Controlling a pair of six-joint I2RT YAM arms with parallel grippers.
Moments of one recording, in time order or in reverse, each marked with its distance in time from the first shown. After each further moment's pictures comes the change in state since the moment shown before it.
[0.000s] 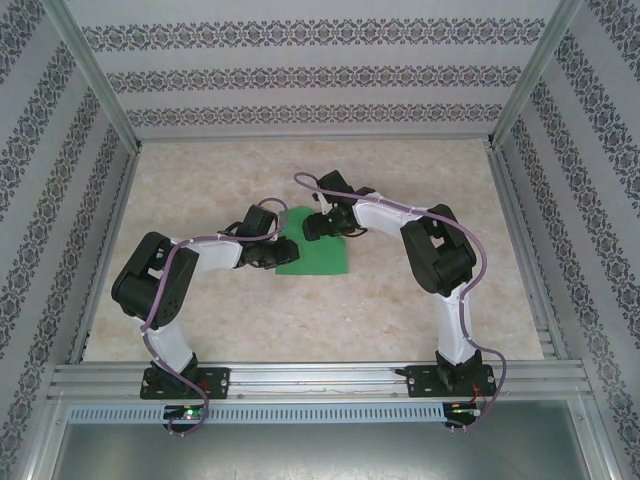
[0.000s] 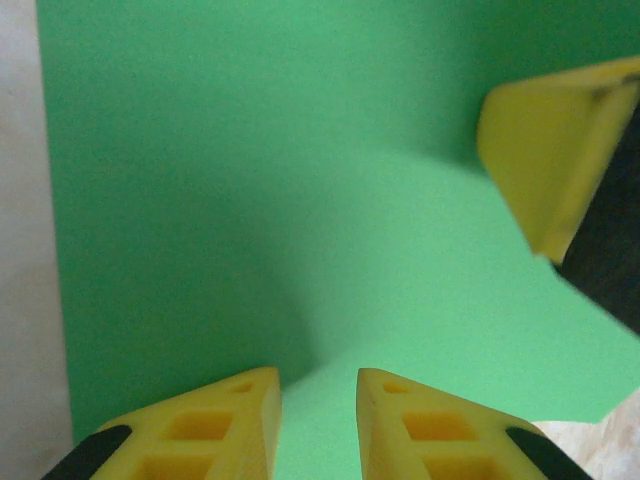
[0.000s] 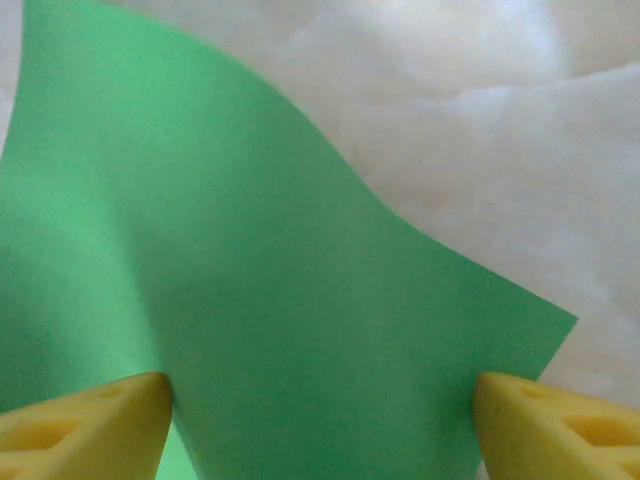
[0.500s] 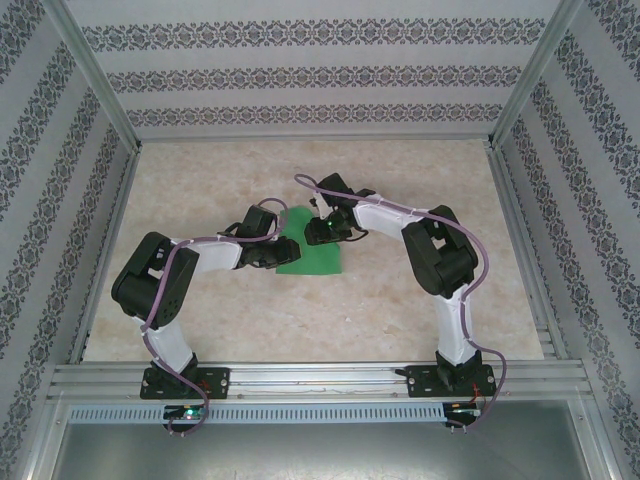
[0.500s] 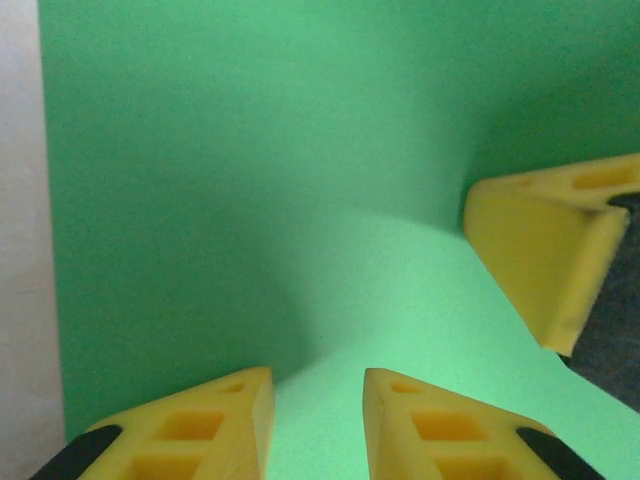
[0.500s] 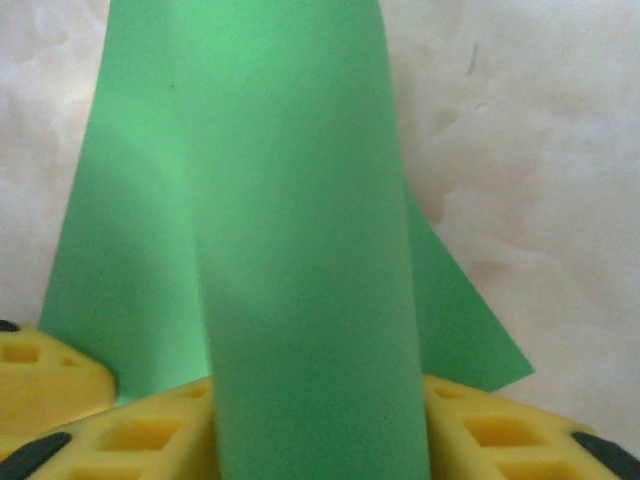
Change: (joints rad) left arm 0.000 -0.002 -0.014 0.039 0.011 -0.008; right arm 0.004 -0.023 -0.027 -0.024 -0.136 0.027
